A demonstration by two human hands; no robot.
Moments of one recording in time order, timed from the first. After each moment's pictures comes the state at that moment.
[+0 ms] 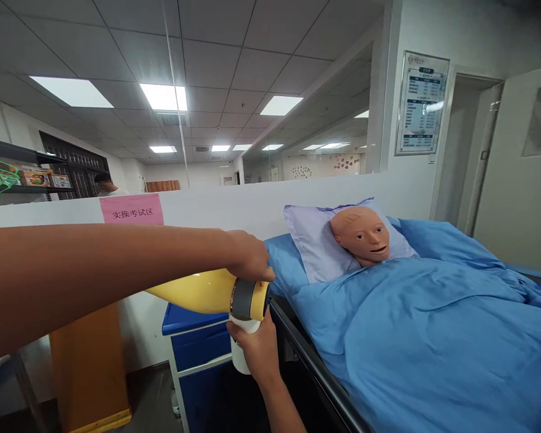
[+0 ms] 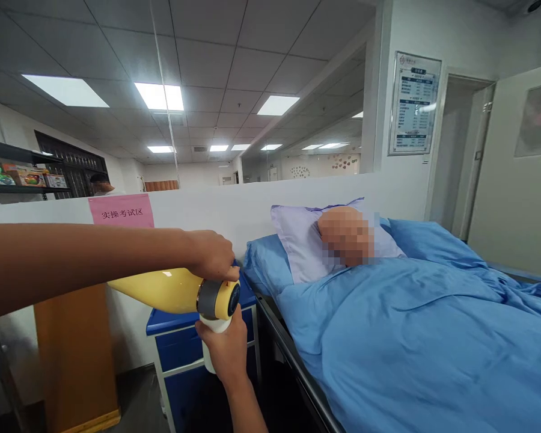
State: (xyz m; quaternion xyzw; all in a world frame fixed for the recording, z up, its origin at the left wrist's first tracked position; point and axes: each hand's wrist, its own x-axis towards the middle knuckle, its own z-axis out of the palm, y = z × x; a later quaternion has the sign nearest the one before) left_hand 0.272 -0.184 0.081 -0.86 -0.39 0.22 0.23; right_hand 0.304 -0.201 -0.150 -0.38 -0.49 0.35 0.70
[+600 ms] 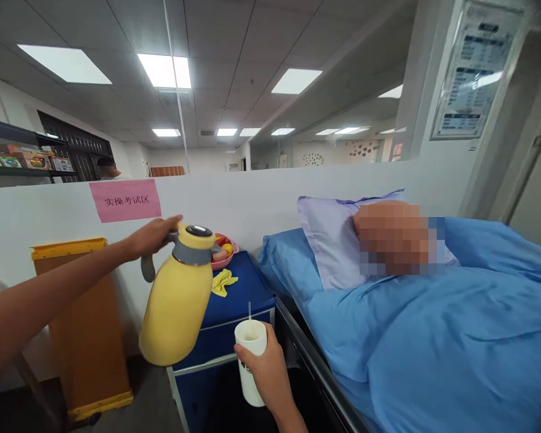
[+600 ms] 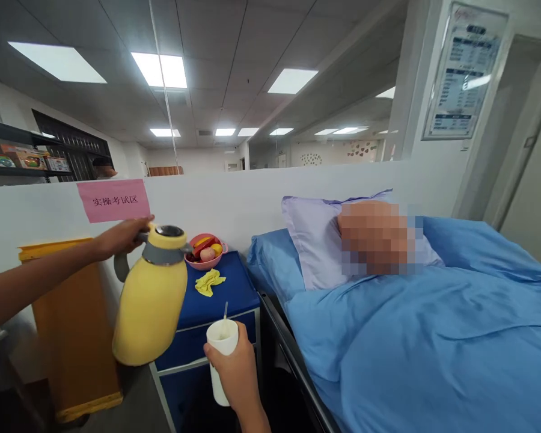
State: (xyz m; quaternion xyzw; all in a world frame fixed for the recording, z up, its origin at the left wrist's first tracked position) left_hand 0.073 -0.068 0.060 -0.78 -0.60 -0.18 -0.03; right_hand 0.324 -0.146 -0.210 -0.50 -0.52 0.40 0.56
